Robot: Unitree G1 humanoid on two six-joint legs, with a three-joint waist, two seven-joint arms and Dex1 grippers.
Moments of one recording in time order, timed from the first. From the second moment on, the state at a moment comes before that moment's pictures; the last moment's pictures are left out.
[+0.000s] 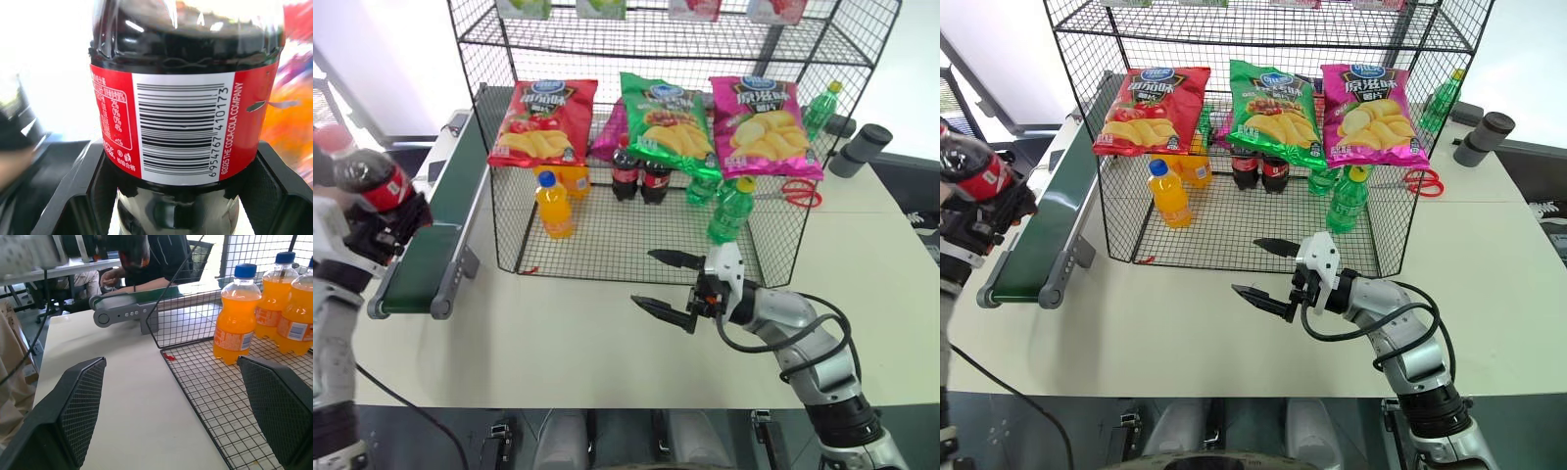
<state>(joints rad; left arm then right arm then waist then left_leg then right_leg) -0.07 0.69 0.56 -0.09 -0.63 0.19 -0.54 -0.15 -0.45 0.14 -0.30 0.45 0.24 0.89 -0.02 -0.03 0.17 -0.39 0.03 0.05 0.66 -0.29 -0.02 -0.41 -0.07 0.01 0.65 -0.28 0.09</state>
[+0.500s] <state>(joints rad) -0.14 0.64 0.01 -0.33 -0.68 0.50 -0.83 -0.17 -0.47 0.10 -0.40 0.56 0.48 0.81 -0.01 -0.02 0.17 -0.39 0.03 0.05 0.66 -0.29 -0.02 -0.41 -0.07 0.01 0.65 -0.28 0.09</state>
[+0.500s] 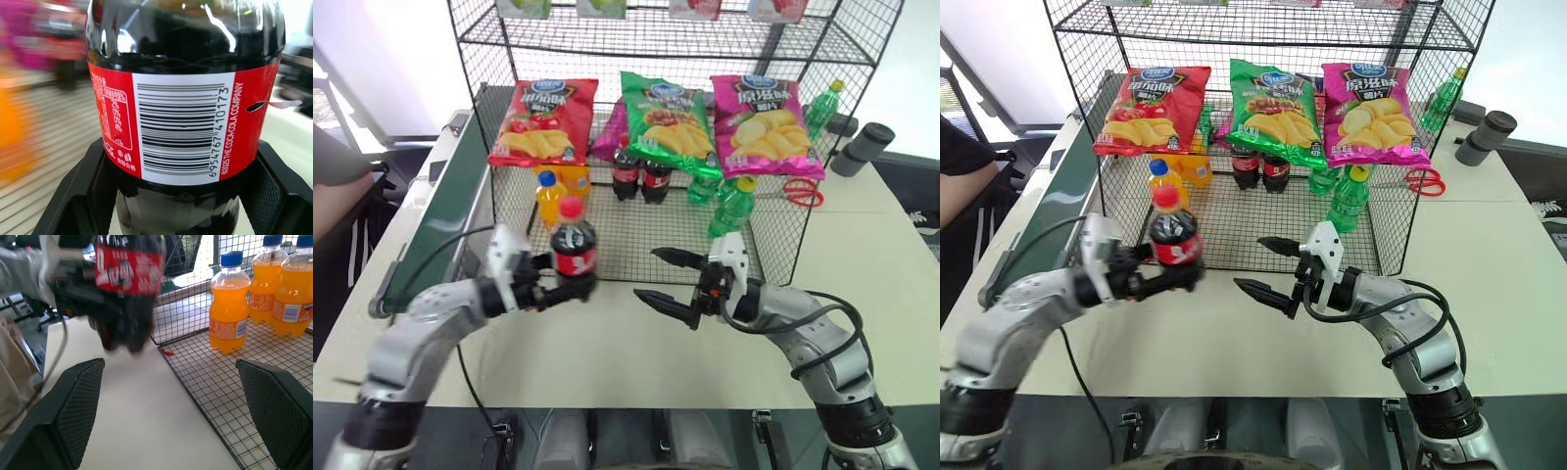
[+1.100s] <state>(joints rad) -0.32 0.46 -0.22 -0.12 -0.46 0.35 -1.04 -0.13 -0.45 0.08 -0.50 0.65 0.59 0.70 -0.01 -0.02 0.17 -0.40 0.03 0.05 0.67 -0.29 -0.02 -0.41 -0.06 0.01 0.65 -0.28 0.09</state>
